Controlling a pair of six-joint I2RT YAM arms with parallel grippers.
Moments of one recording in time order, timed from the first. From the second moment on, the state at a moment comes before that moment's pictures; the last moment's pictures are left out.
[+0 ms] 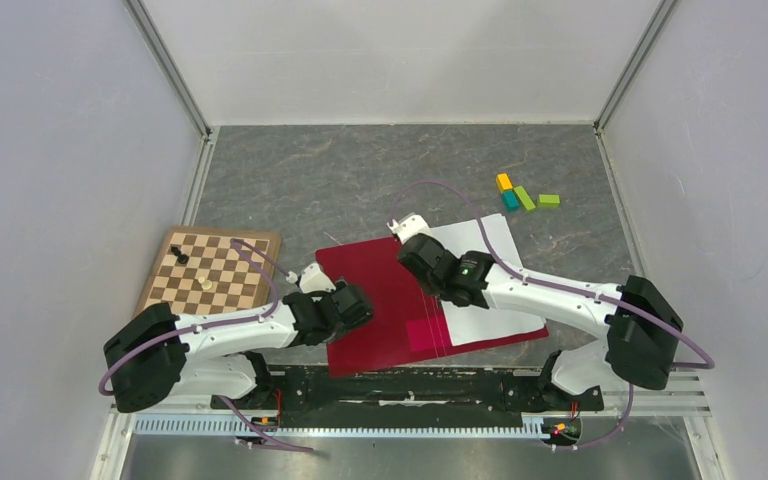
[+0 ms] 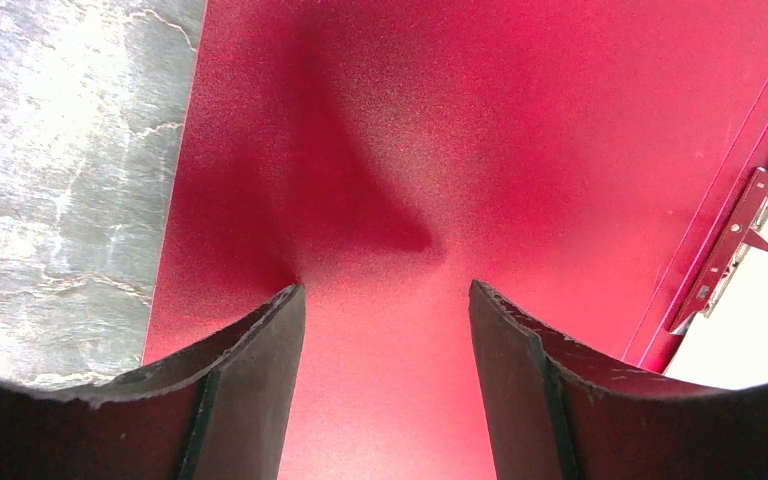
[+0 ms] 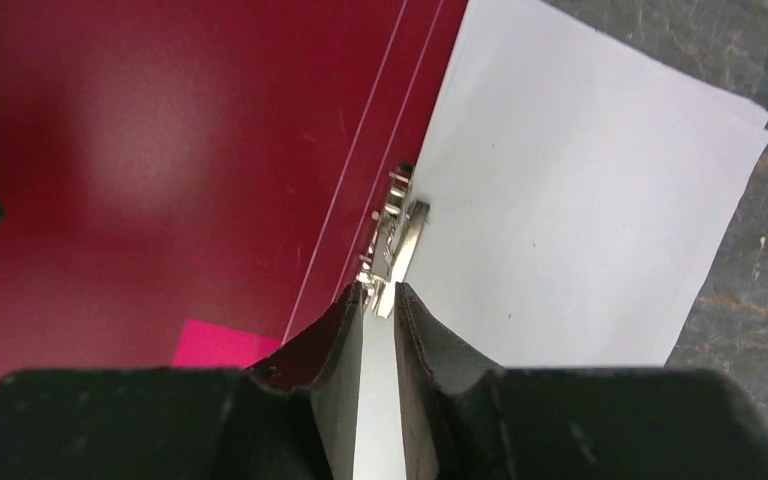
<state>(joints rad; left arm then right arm) -1.06 1.21 0.53 -0.50 -0.49 -1.57 1.01 1.43 0.97 -0.51 0.47 0.24</state>
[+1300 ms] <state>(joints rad) -1.06 1.21 0.53 -0.50 -0.49 -1.60 1.02 1.51 0.95 -0.50 0.50 0.22</state>
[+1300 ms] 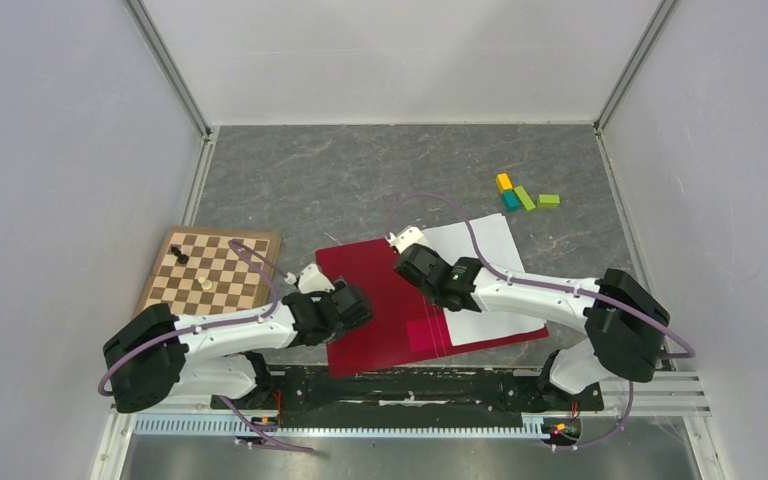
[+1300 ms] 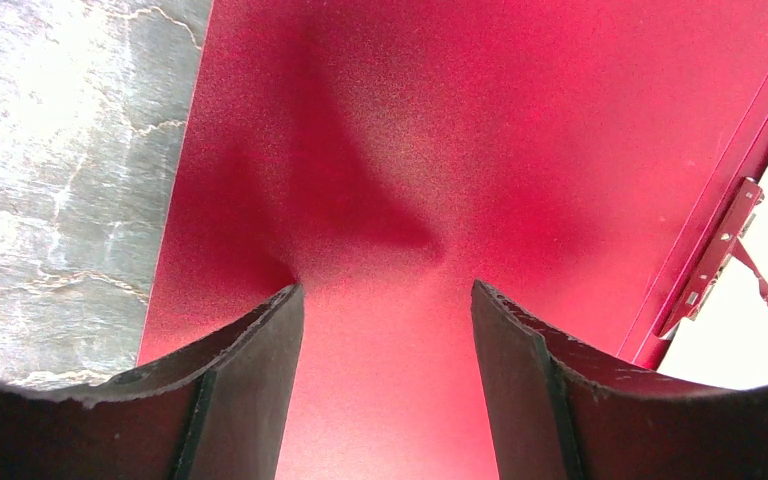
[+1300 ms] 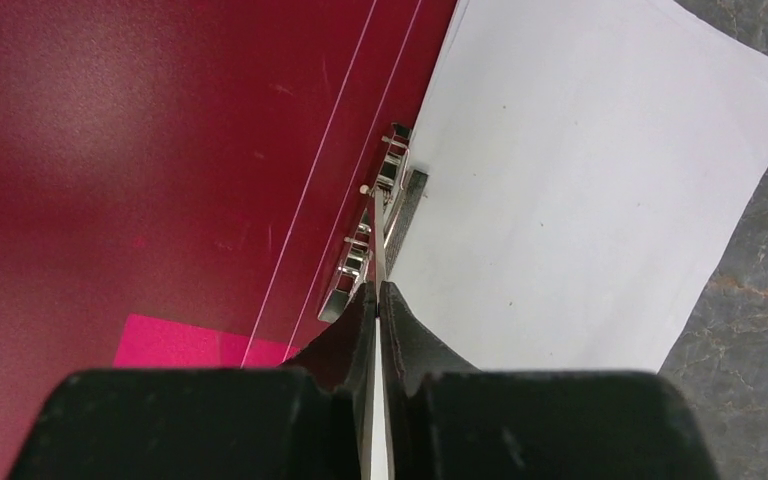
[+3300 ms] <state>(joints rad) -1.06 1.28 0.54 -0.40 -0.52 -1.65 0.84 1.36 0.57 -0.10 0.23 0.26</state>
